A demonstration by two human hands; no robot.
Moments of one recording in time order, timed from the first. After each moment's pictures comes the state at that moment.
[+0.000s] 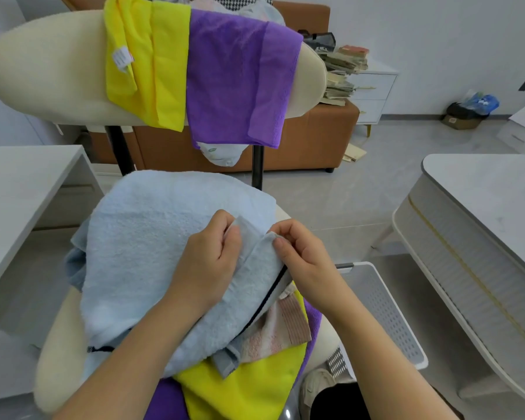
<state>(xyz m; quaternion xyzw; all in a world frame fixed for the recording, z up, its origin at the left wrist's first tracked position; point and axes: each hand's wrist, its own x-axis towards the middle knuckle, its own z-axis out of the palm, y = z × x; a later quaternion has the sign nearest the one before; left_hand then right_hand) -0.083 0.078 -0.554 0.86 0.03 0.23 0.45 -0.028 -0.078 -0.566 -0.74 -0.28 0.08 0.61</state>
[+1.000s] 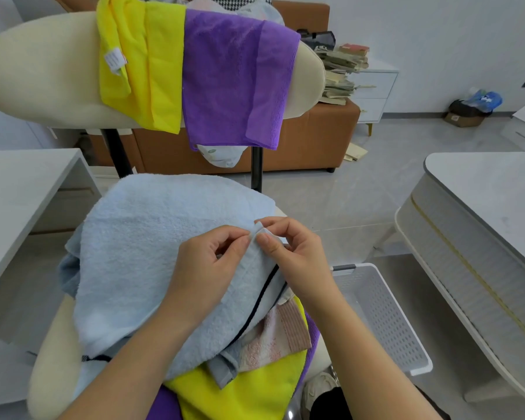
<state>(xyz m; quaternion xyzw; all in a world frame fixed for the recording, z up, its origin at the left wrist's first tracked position) -0.086 0.074 -0.547 0.82 0.06 0.20 0.53 -0.025 -0.063 -0.560 -0.69 -0.20 0.07 0.69</state>
